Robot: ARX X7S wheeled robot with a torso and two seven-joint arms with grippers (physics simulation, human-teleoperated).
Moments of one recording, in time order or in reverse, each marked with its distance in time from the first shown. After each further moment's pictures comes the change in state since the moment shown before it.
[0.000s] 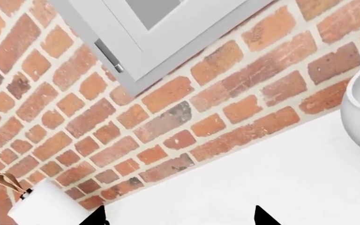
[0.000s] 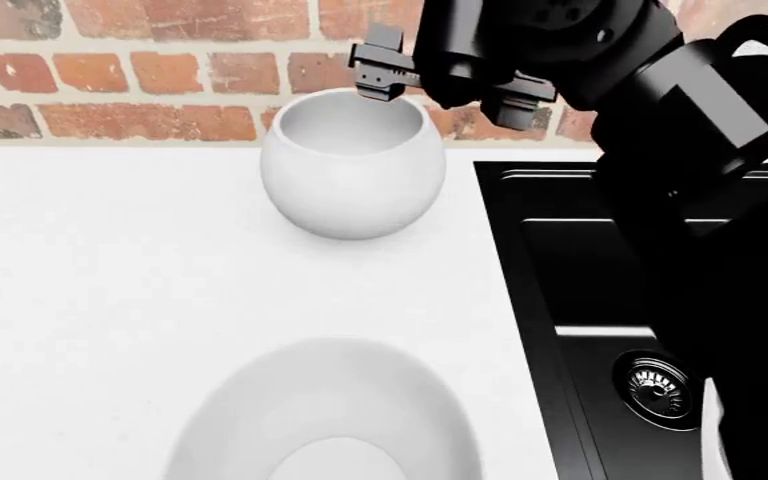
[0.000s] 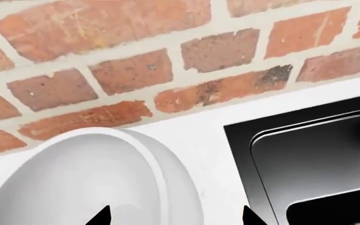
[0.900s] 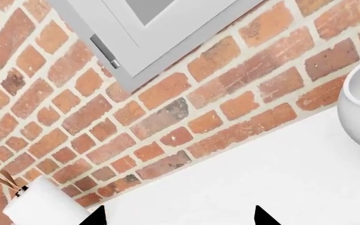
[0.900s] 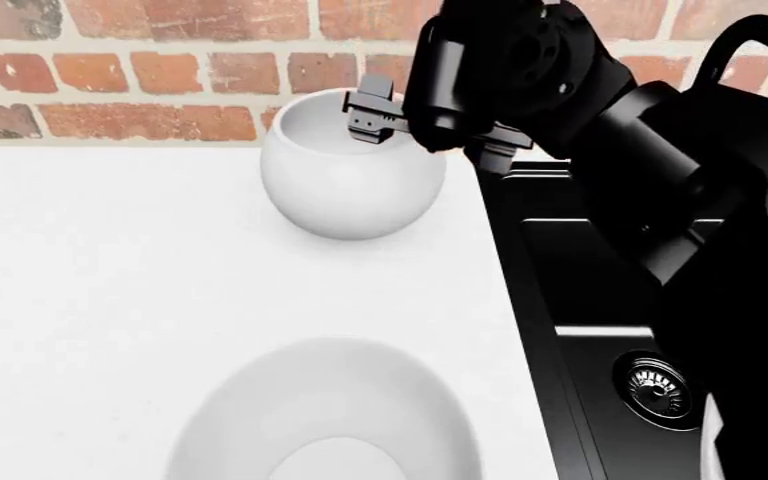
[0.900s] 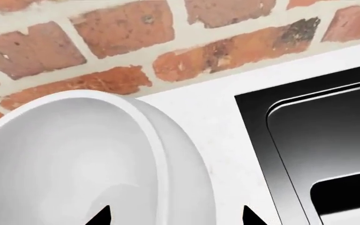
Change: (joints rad) left arm 0.015 -0.019 0.003 0.027 0.014 0.019 0.021; right arm -0.042 -0.002 -0.356 -0.031 0.312 -0.145 -0.084
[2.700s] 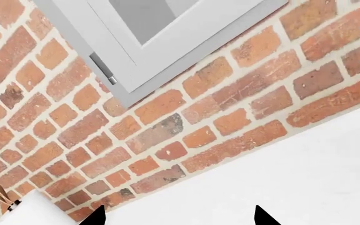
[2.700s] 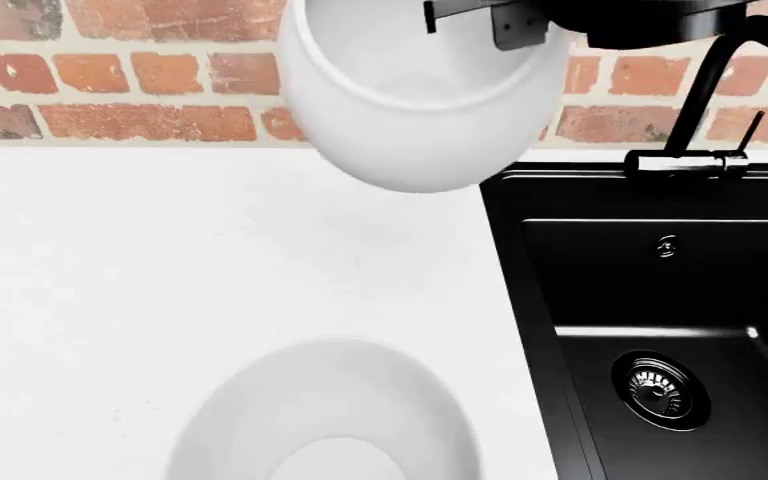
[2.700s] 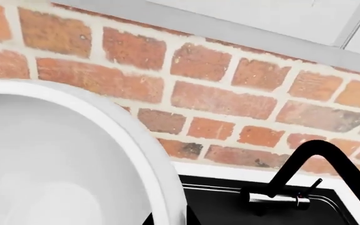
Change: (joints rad) left arm -0.015 0.037 -0.025 0.009 -0.032 0.035 -0.021; right arm 0.420 0.445 0.022 -0.824 -0.055 0.152 0.327
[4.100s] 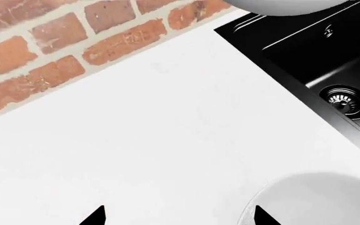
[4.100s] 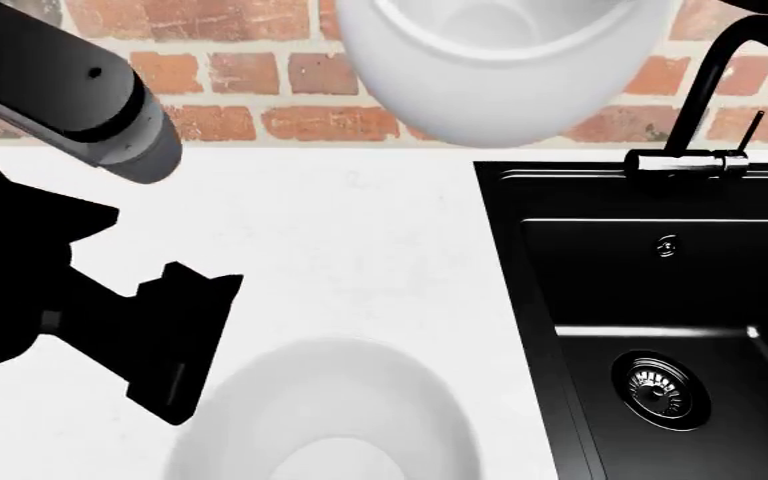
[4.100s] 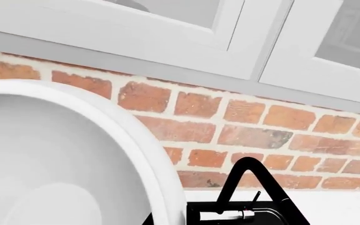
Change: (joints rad) left arm 0.310 0.088 0.025 0.163 -0.237 0.442 0.246; right arm -0.005 0.098 0.233 -0.101 -0.063 0.126 0.247
